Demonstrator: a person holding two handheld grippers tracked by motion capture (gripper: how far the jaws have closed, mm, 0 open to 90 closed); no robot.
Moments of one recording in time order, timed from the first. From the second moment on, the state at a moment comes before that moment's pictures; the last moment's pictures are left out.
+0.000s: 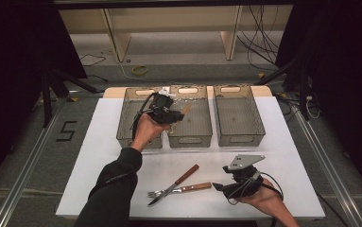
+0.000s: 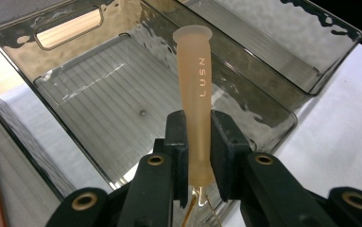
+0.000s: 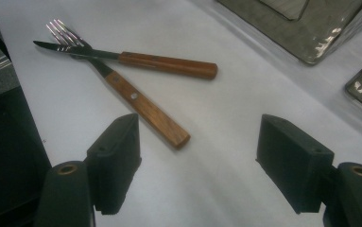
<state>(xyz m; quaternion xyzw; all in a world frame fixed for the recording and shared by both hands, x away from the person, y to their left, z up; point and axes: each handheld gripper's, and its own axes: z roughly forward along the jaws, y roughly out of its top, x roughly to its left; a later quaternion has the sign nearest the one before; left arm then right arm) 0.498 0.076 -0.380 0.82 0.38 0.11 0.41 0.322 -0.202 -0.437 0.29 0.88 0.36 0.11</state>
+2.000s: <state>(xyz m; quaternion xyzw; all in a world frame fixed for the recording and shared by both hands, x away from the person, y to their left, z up) 0.525 0.061 -0.418 0.81 0.41 0.10 0.41 0.322 -0.202 -0.438 0.29 0.88 0.36 0.10</state>
